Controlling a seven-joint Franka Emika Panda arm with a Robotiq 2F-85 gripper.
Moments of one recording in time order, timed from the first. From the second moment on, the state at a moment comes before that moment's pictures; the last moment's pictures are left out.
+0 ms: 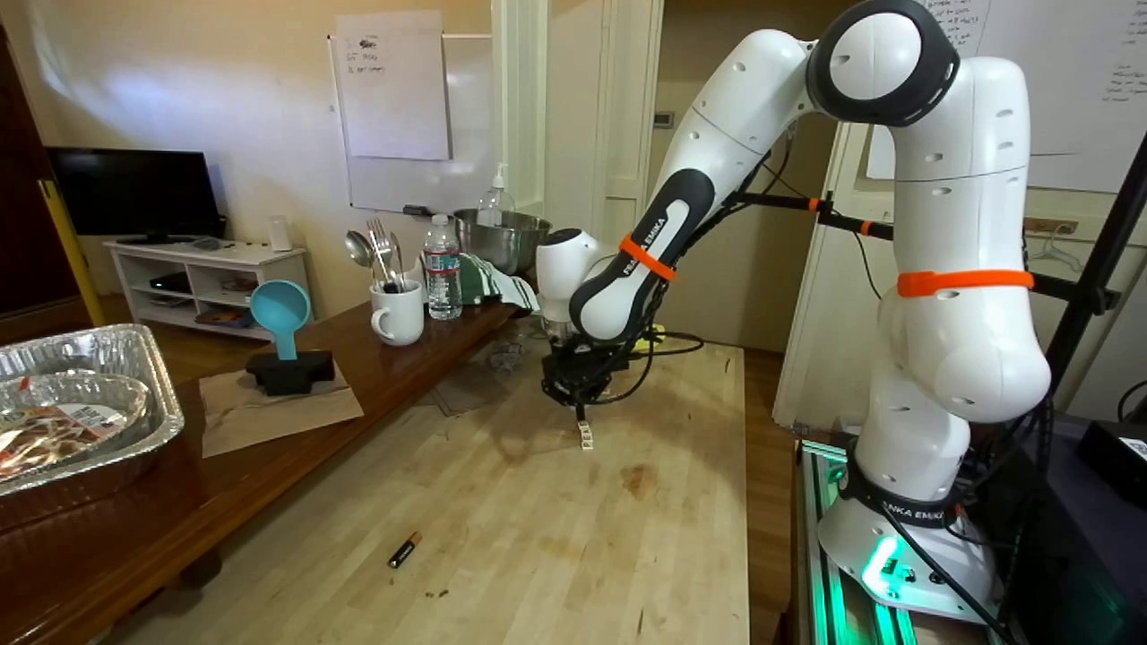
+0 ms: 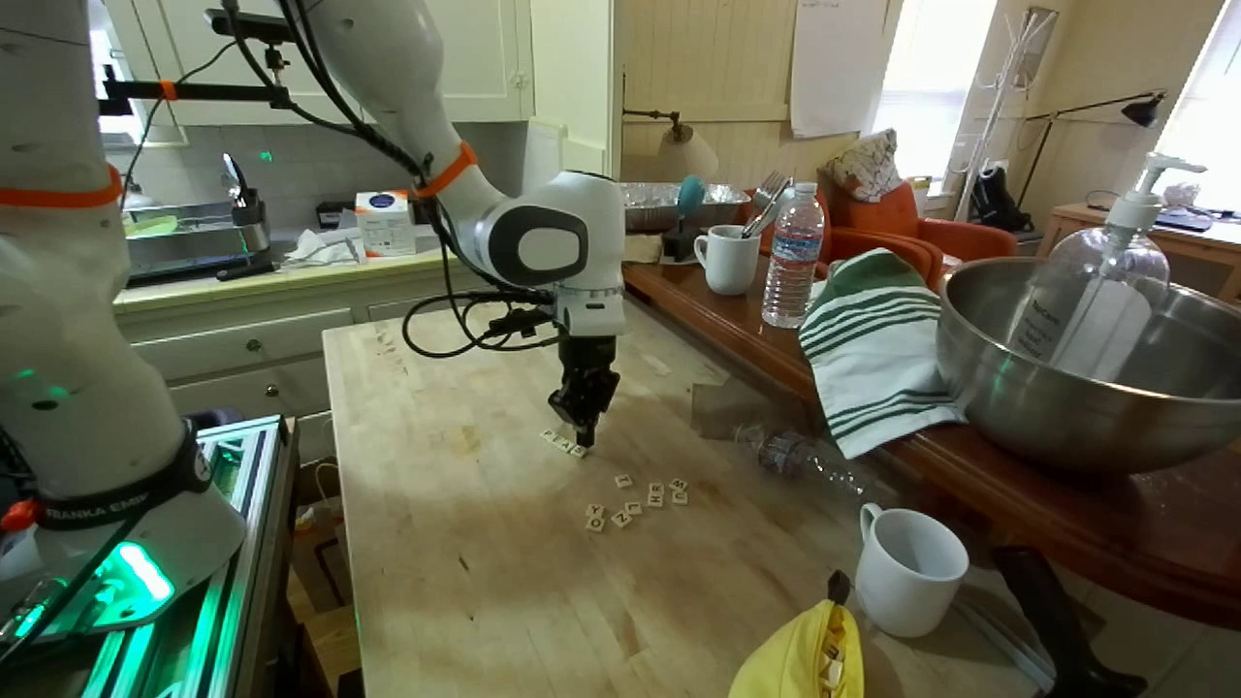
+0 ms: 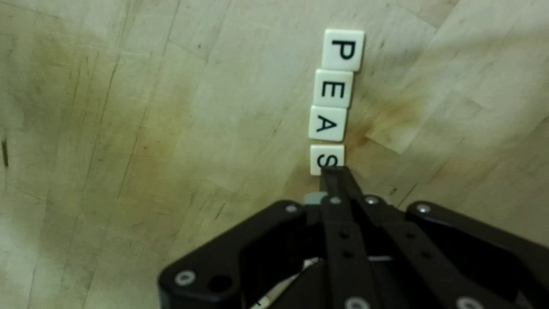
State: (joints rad) arm 0.09 0.22 -0.16 -2.38 -0.24 2.53 1.13
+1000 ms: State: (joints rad) arm 0.03 0.13 -0.06 -2.41 -0.09 2.58 0.29
